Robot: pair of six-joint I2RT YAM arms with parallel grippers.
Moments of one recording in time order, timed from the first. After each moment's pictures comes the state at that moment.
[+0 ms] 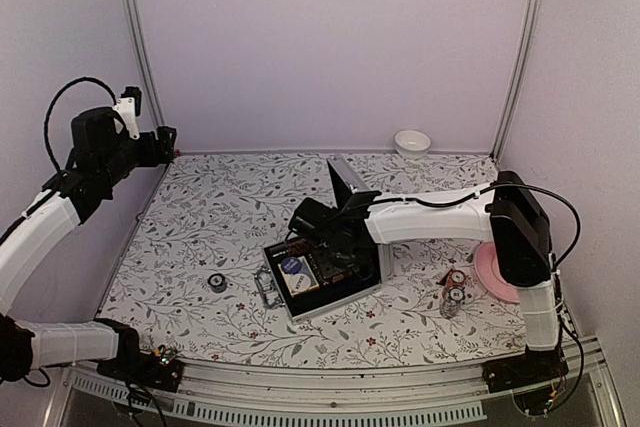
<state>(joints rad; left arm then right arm) -0.18 1.03 0.95 -0.14 -0.16 -0.04 1.10 2.15 1.68 -0.82 0.40 0.61</state>
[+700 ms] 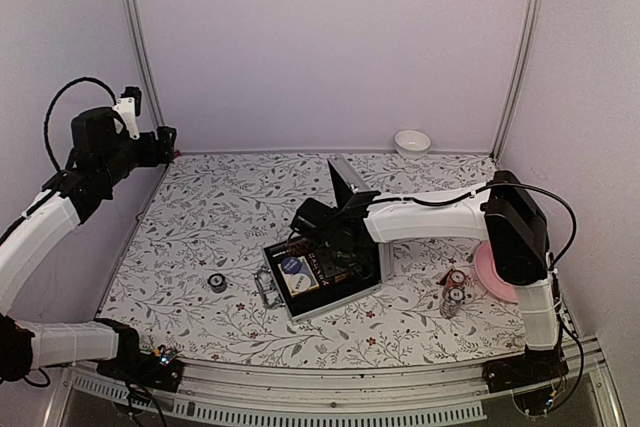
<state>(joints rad) -0.18 1.03 0.95 -0.14 -0.17 -0.04 1.08 2.17 1.68 -0.82 0.40 0.62</state>
